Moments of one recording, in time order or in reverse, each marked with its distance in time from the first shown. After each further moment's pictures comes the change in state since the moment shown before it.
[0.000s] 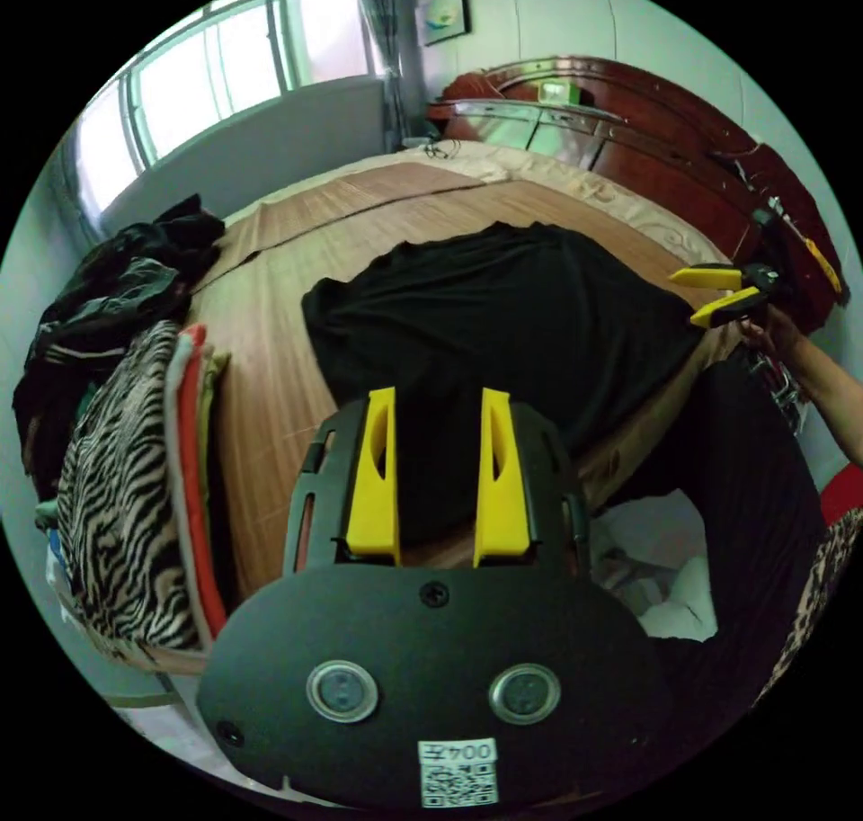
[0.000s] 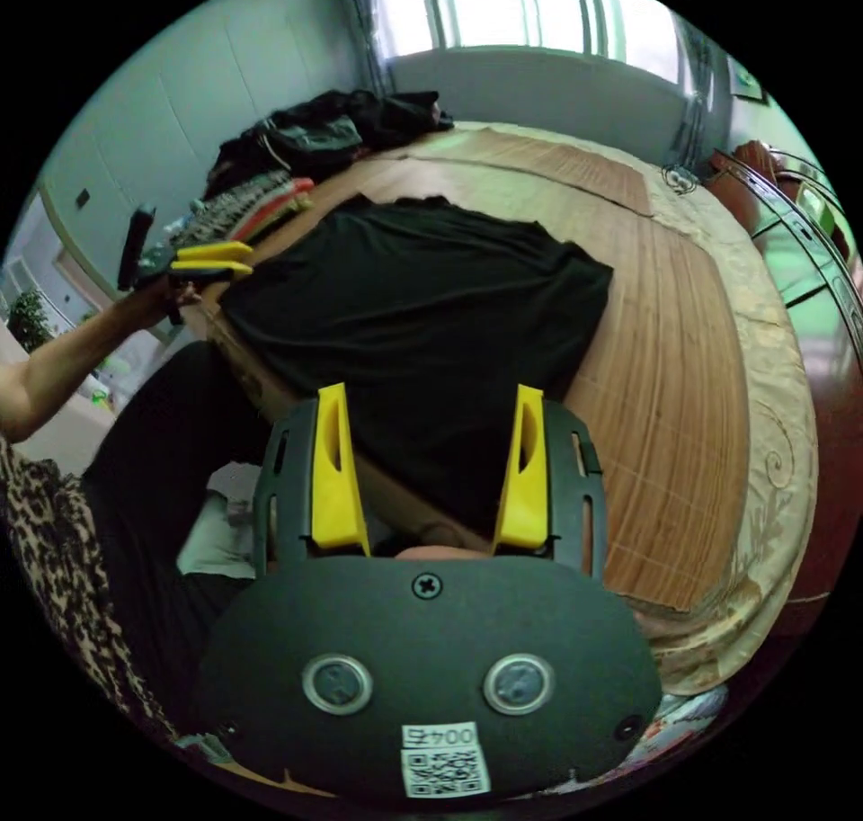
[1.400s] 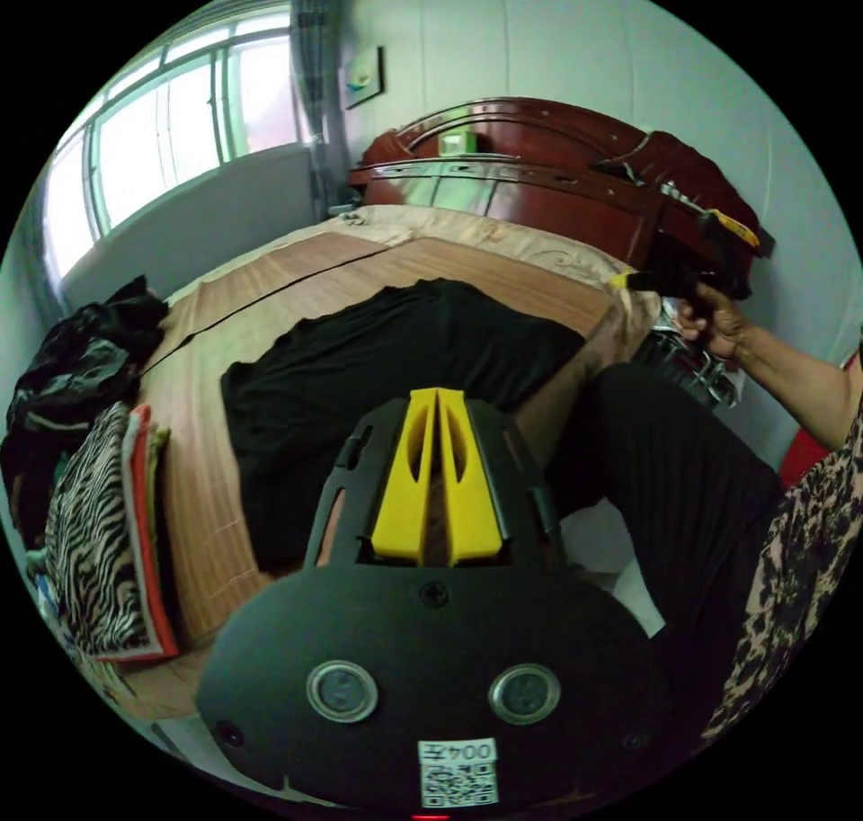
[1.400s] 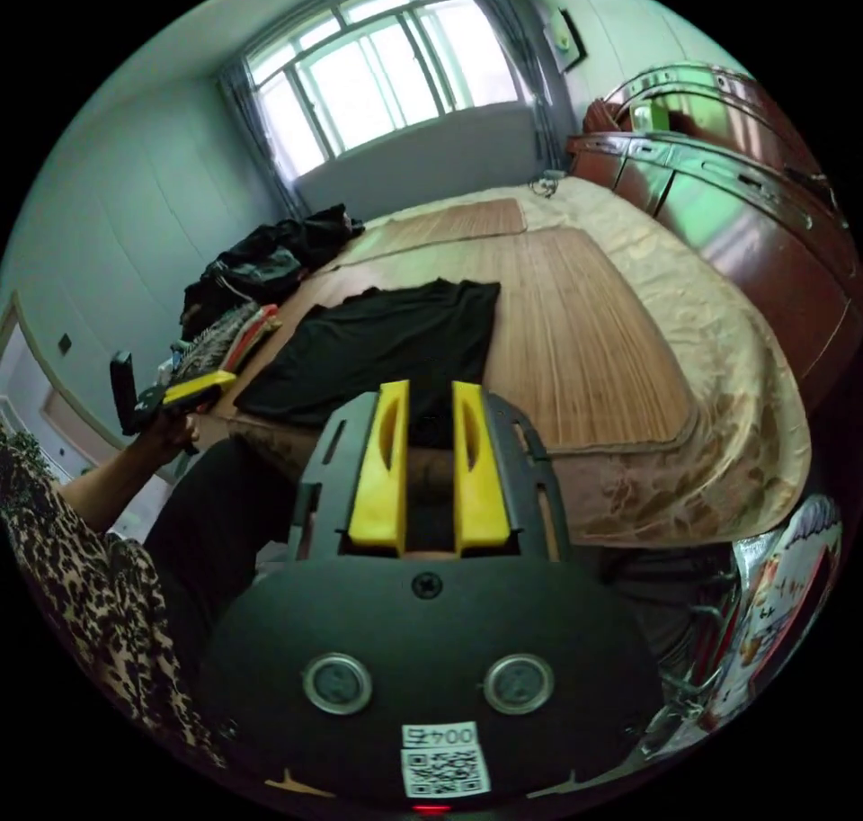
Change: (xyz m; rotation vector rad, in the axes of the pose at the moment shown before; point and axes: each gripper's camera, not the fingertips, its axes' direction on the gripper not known) left arm 0.223 0.056 0.017 0.278 0.154 0.180; right arm 0.058 0.102 -0.112 0.311 -0.019 0.374
